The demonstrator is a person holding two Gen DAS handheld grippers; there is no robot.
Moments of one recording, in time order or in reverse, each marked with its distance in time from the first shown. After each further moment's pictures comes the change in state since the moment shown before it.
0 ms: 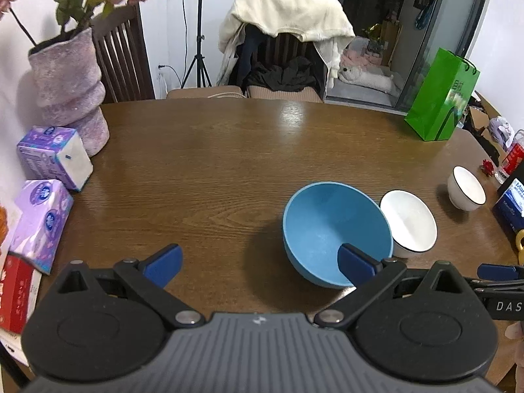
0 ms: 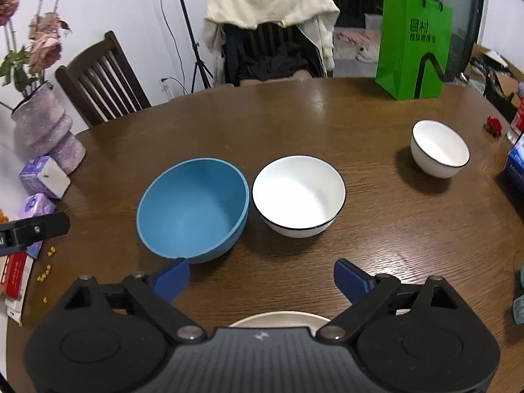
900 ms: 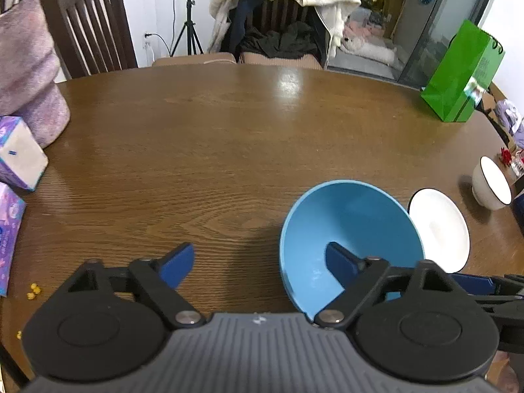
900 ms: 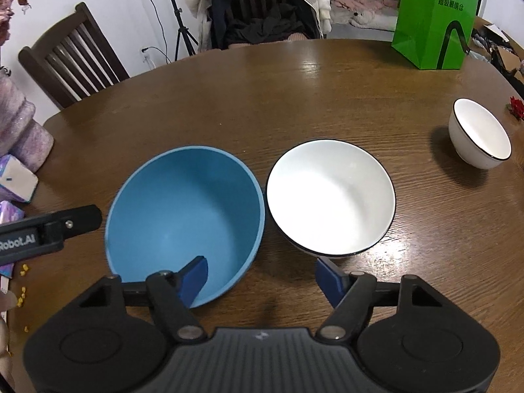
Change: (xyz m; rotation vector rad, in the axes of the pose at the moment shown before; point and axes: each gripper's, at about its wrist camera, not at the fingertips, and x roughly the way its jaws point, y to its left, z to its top) left arm 0.102 -0.007 0.027 0.002 0.124 -0.012; right arm 0.092 0.026 0.033 0.028 0.130 -0.044
